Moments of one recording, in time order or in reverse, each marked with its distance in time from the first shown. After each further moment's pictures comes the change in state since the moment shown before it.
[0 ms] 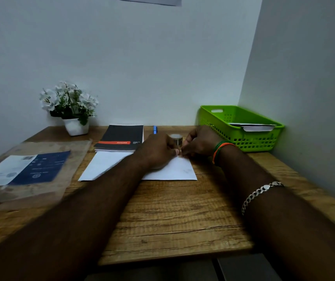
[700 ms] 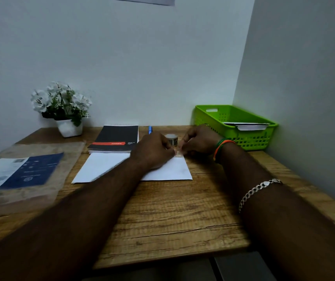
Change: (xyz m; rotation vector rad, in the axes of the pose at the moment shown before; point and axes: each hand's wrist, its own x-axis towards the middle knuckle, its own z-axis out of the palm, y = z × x) left_hand 0.005 -0.001 0.012 -0.049 0.111 -0.118; right_hand 0.007 0.011 -0.011 -0.002 -0.036 -0.011
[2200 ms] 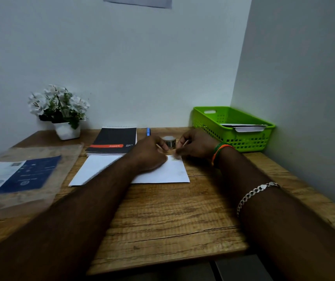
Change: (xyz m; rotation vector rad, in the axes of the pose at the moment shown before) left_hand 0.001 -0.005 -0.011 -0.105 -0.152 -0.094; right_hand -0.005 -0.002 0.003 -0.076 -0.041 -0.051
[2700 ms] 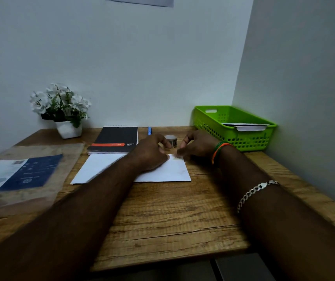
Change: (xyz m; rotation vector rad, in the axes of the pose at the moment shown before) left_hand -0.005 0.002 0.001 0.003 0.012 0.052; right_hand -0.003 0.000 0.000 0.083 -0.019 0.060
